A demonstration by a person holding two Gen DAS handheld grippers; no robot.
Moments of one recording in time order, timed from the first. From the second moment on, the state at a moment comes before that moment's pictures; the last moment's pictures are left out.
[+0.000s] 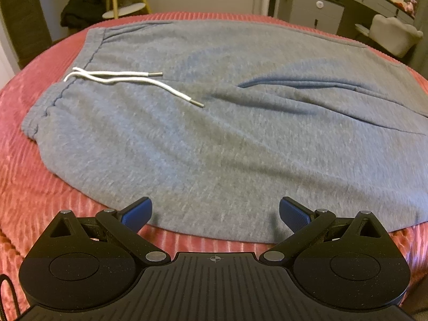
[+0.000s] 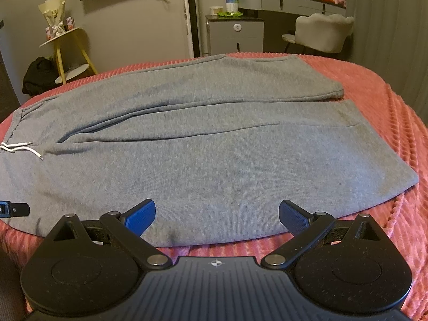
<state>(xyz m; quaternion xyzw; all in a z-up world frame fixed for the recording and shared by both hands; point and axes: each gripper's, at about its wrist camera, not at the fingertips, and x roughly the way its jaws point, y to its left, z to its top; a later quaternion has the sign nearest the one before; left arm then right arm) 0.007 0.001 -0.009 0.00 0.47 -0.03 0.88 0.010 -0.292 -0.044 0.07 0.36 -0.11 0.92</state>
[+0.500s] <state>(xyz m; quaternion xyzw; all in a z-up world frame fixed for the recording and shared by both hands) 0.022 0.005 -0.002 -0.02 0.48 -0.01 0.88 0.070 -0.313 -0.059 0.11 0.39 -0.10 0.91</state>
